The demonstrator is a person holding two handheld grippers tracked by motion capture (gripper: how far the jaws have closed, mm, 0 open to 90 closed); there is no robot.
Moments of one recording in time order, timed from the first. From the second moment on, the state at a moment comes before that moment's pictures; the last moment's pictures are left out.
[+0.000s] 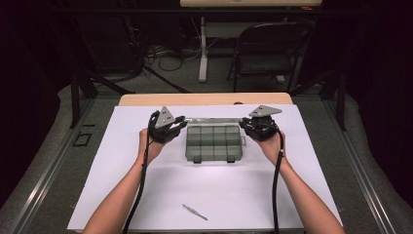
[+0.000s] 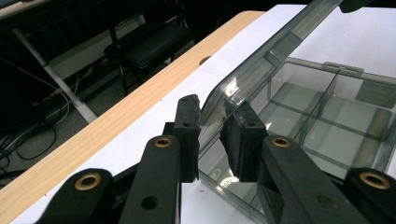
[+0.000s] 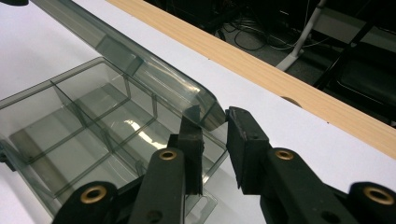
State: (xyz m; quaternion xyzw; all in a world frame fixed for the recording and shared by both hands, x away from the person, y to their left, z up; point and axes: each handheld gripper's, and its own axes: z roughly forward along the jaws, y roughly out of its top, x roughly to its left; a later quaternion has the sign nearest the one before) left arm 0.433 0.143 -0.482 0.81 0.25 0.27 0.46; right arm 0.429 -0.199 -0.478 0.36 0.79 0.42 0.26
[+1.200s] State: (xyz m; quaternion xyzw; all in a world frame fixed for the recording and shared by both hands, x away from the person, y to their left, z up) left arm 0.458 0.141 -0.482 0.81 0.27 0.26 0.46; right arm 0.451 -0.195 -0.476 0.39 0.78 0.41 0.27
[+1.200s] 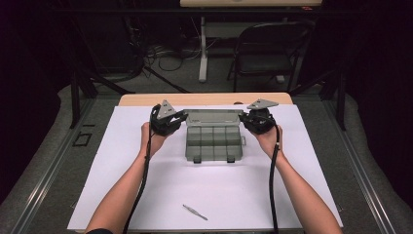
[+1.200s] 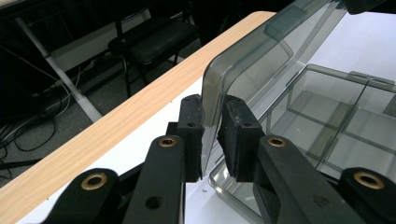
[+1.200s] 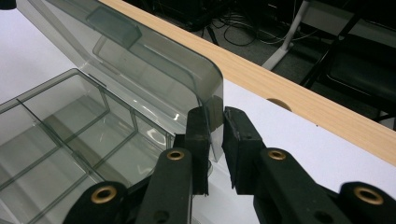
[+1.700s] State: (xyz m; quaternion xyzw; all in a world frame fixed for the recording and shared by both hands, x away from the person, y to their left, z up) left arm 0.467 0.139 -0.484 0.80 0.28 0.26 0.46; right arm 0.461 -0.194 -0.478 0.40 0.78 0.41 0.27
